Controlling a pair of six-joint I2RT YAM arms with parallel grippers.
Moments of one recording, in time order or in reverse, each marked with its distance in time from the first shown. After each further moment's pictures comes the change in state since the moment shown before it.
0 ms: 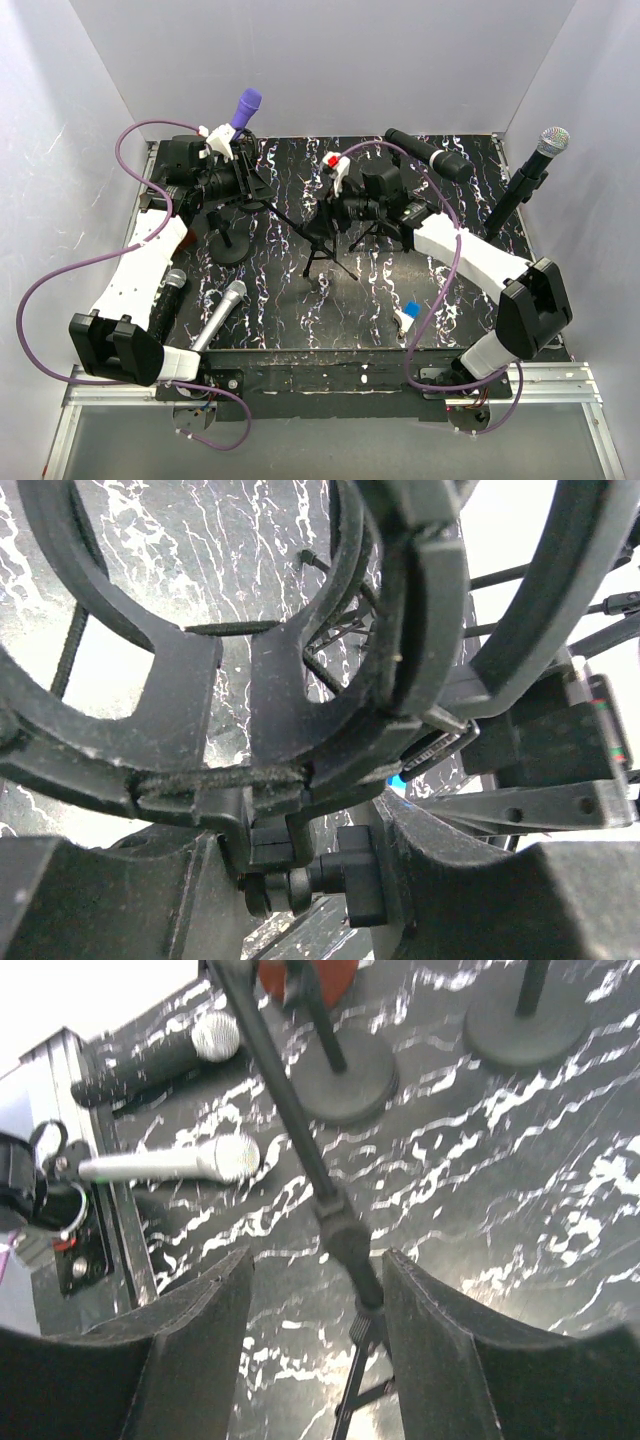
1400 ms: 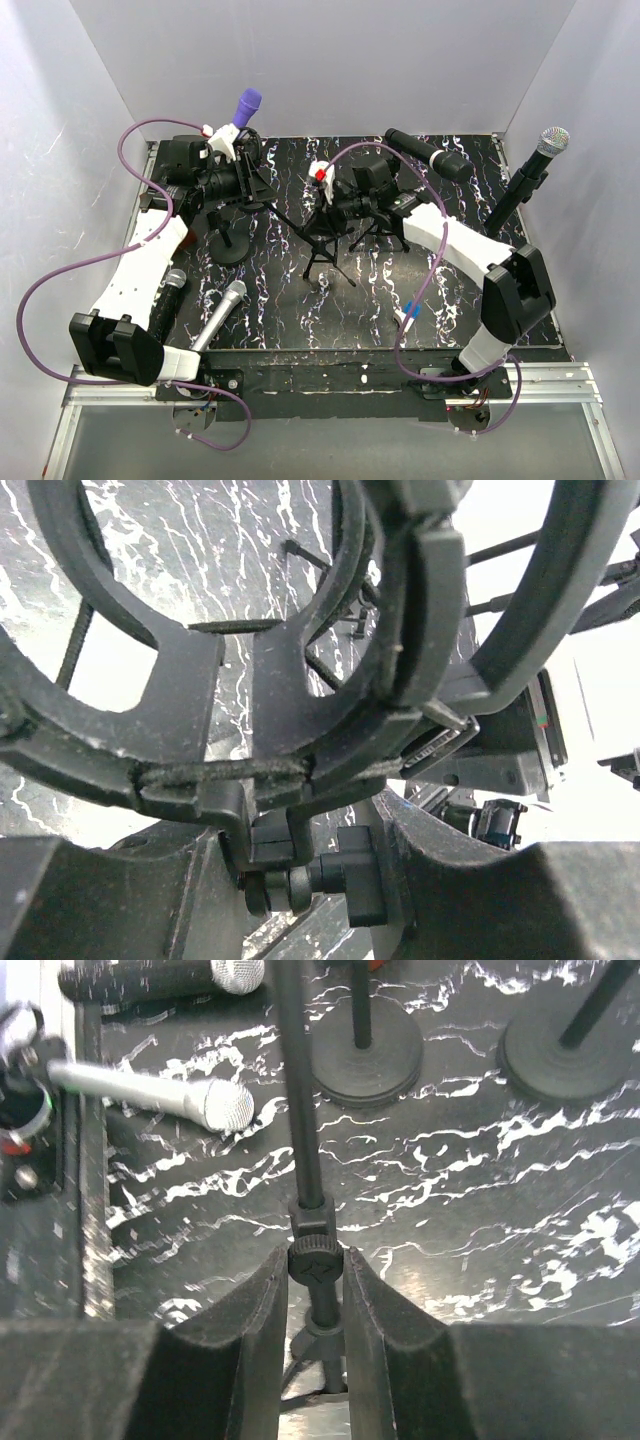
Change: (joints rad) left arm 0.000 0.001 0.000 0.006 0.042 0.044; right arm -0.013 0.134 0.146 -0.111 -0.149 -0.240
